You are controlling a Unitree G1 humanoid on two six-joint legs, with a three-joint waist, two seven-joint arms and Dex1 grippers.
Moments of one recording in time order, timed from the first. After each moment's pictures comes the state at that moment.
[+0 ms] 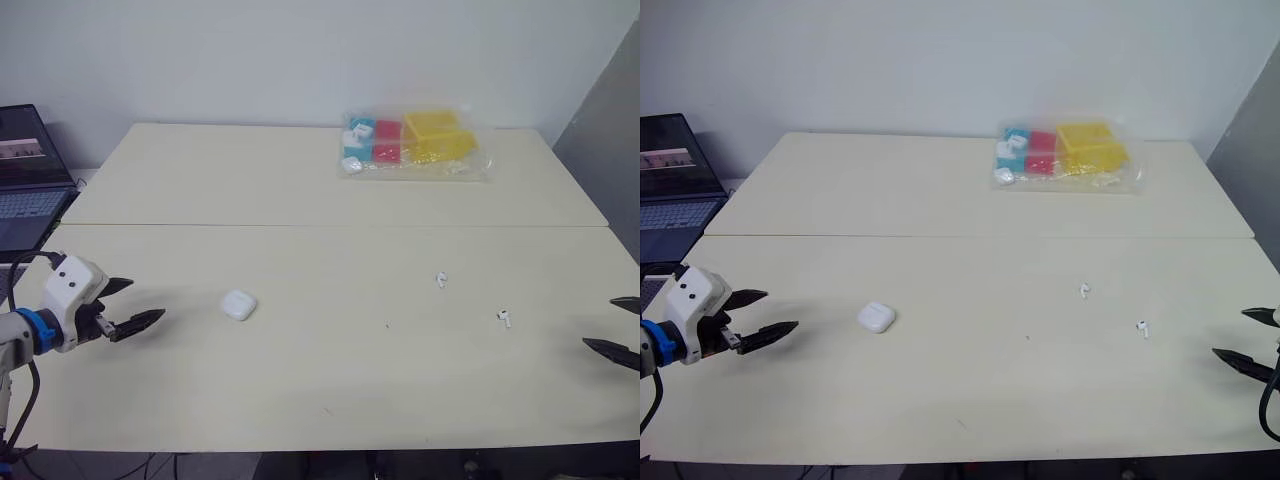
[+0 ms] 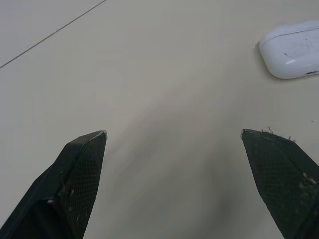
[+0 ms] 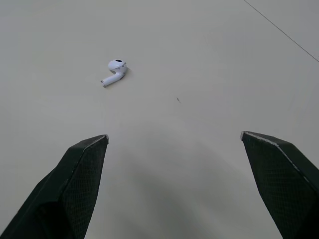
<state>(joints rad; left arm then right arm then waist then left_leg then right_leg) -0.03 0.98 0.40 0.26 -0.29 0.20 -1.09 0.30 -1.05 -0.65 0.01 0.32 0.23 1.18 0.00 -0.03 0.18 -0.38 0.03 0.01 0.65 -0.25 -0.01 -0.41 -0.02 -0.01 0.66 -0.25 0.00</state>
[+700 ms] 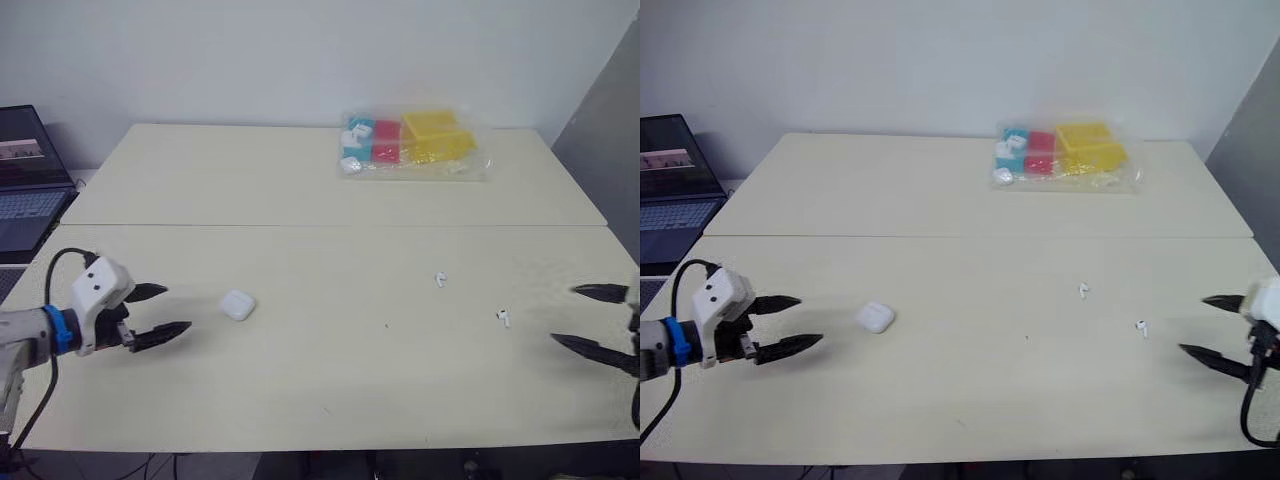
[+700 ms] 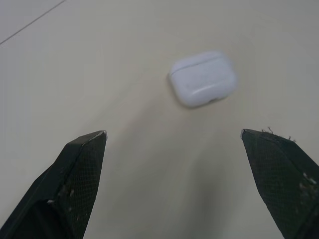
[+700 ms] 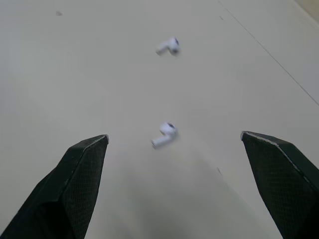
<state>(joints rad) 0.02 0.97 0.37 -0.03 -0.38 0.39 -1.16 0.27 -1.05 -0.59 -0.29 0.43 0.33 1.20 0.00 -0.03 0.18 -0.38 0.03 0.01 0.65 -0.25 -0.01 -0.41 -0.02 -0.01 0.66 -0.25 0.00</state>
